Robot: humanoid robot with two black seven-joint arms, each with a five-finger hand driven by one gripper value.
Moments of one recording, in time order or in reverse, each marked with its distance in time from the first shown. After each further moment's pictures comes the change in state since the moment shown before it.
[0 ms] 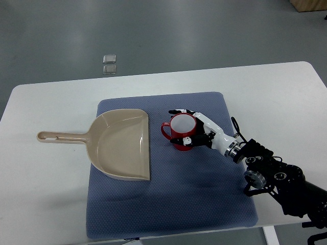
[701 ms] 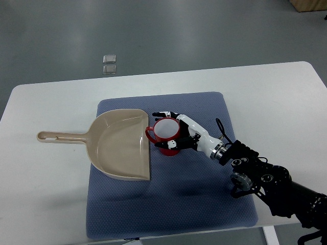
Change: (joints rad) left arm 0.000 0.000 0.000 0.000 0.000 0.000 0.000; right arm 0.020 0.053 -0.045 0.019 0.000 -0.033 0.000
